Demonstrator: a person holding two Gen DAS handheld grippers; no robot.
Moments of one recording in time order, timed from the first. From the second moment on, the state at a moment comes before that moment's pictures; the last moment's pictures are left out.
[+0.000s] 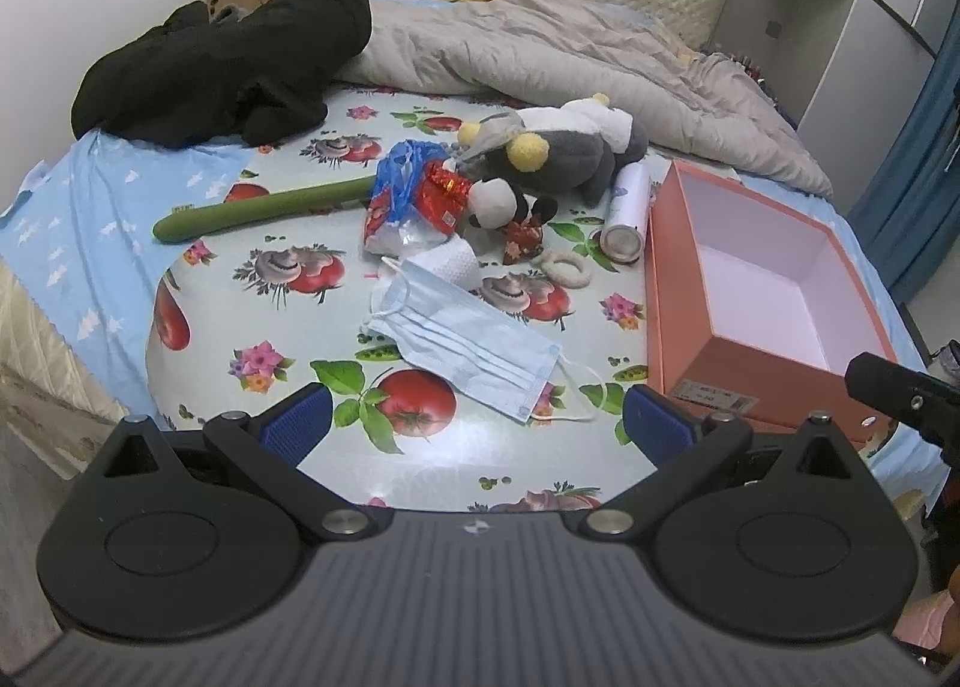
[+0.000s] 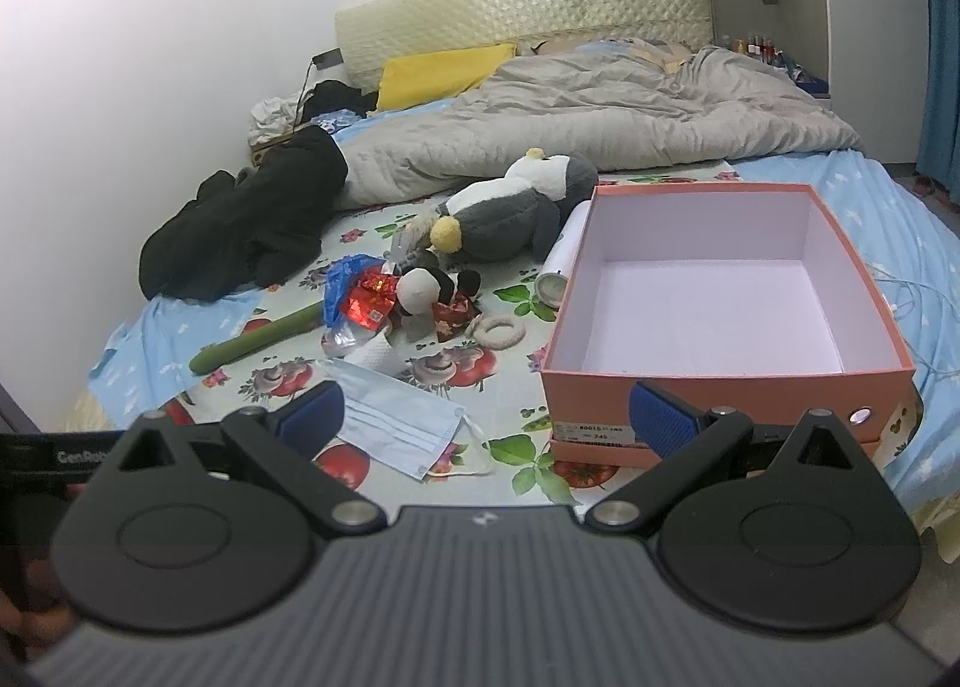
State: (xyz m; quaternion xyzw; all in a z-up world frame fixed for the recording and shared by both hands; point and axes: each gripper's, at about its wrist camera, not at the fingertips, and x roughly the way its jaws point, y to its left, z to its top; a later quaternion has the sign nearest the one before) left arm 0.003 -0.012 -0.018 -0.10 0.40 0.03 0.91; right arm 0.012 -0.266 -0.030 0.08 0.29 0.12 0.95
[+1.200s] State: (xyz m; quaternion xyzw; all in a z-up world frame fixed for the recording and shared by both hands) left arm 0.030 -0.015 -0.053 -0.10 0.43 0.00 0.90; right arm 0.029 -0.270 -0.064 0.09 0.31 0.12 0.94
